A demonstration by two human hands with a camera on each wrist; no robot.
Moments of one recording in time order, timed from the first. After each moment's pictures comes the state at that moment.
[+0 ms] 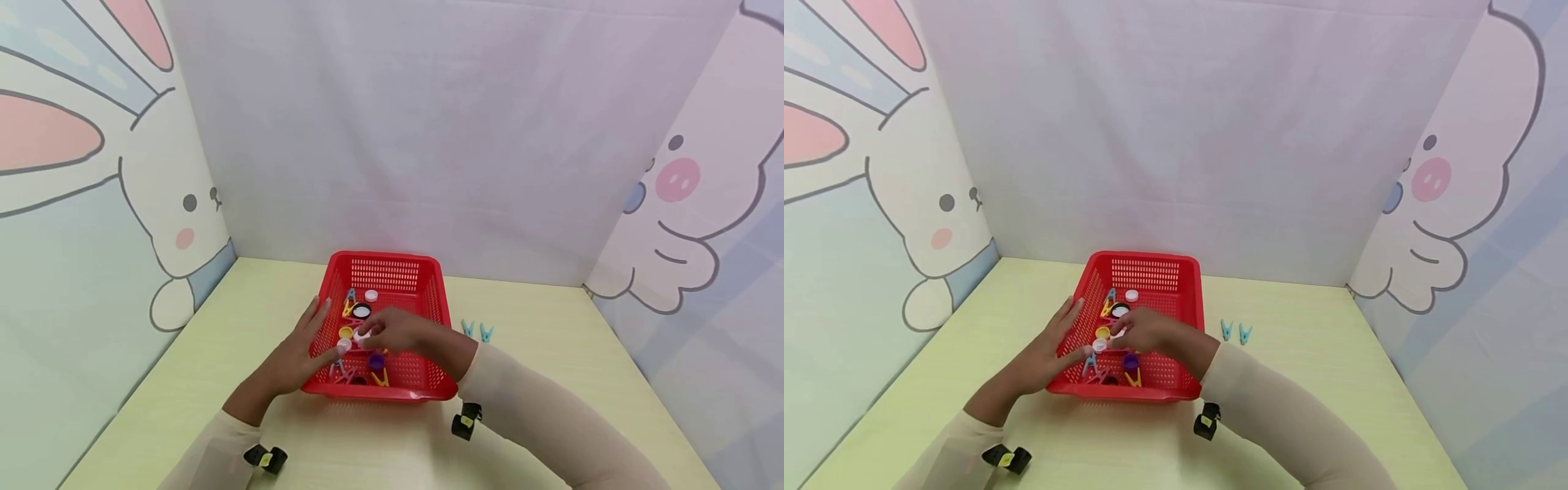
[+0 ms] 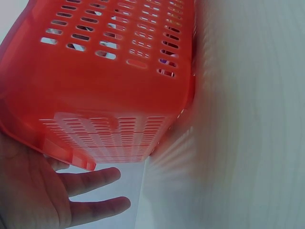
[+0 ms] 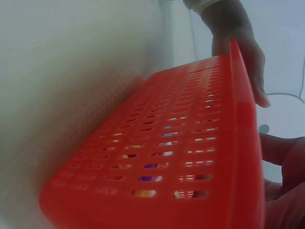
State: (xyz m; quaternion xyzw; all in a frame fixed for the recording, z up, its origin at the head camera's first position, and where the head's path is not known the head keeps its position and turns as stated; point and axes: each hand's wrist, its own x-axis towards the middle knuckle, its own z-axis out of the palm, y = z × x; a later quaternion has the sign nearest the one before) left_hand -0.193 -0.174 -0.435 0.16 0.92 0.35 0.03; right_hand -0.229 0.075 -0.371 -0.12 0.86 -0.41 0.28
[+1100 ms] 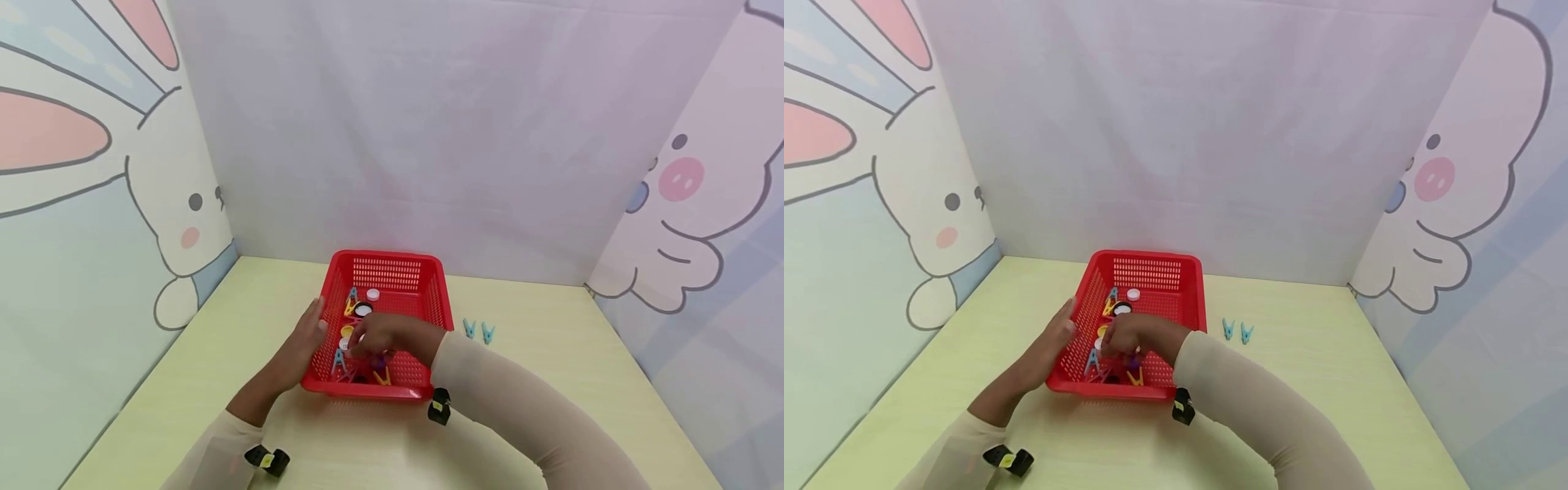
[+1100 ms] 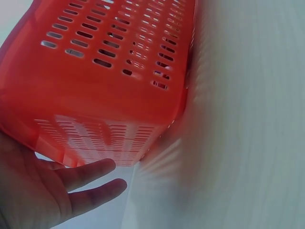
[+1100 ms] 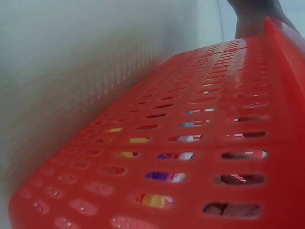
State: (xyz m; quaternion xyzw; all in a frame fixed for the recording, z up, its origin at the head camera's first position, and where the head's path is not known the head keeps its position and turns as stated) left_hand -0.198 -0.177 -0.444 0.14 0.85 0.50 0.06; right_hand -0.248 0.041 -0.382 -0.13 0.87 -0.30 0.38
